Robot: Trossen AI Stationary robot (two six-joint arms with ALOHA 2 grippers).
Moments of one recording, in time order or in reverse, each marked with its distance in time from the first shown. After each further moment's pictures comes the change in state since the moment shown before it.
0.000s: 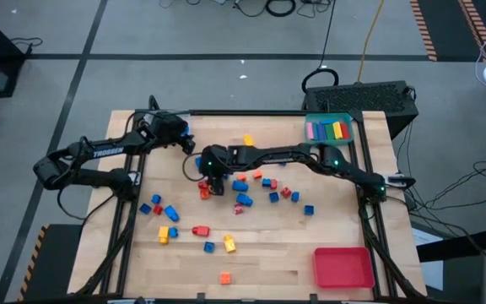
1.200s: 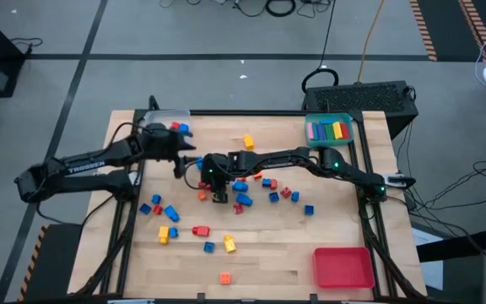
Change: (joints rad) left arm -0.251 -0.318 0.000 -0.212 0.257 0.183; right arm 0.032 0.015 -0.045 -0.003 -0.071 0.002
